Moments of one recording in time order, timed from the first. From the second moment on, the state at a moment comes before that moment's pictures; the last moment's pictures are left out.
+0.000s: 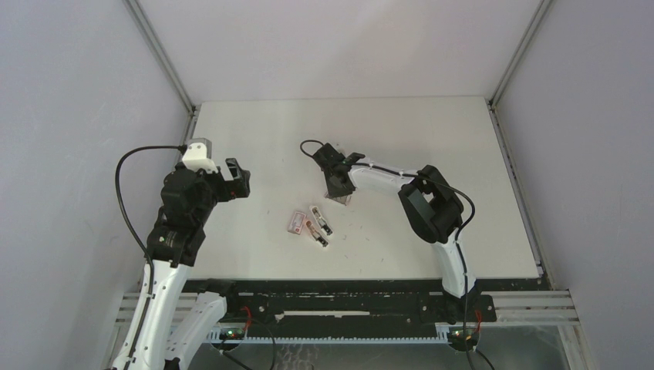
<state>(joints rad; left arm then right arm) -0.15 0.68 0.88 -0.50 -0.05 -0.19 0.77 2.13 1.58 -0.60 0.23 0.49</state>
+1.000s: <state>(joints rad) -0.15 0.66 0.85 -0.46 -0.01 -0.23 0.77 2.04 1.56 -0.61 0.21 0.49</state>
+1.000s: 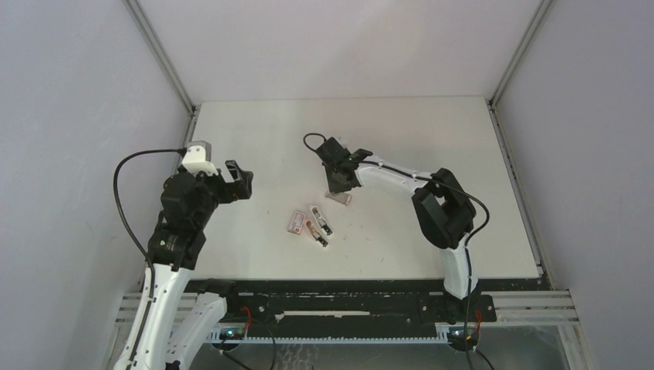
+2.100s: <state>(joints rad) -0.66 0.76 0.50 0.43 0.29 -0.73 0.61 1.16 0.99 -0.12 -0.44 0.66</state>
